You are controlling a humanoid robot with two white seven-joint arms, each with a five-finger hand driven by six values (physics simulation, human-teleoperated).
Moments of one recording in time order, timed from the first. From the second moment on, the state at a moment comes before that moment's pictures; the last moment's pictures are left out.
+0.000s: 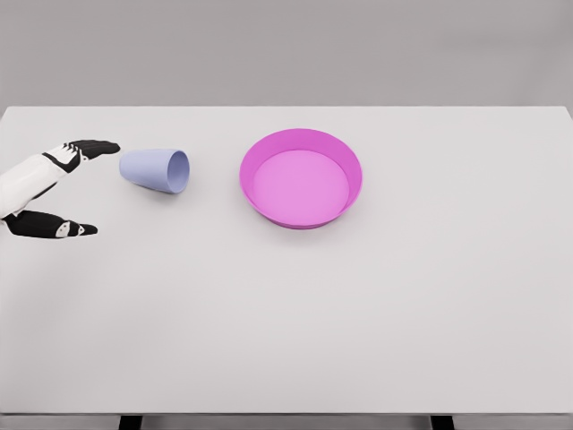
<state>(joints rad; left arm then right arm) -0.07 0.84 -0.06 -1.60 -0.02 -0.61 -0.37 0.00 0.00 -0.19 0.05 -0.06 -0.07 0.09</state>
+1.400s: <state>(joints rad) -0.43 0.64 -0.15 -1.40 -0.31 -0.50 -0.61 0.00 0.00 -0.19 0.05 -0.06 -0.07 0.09</state>
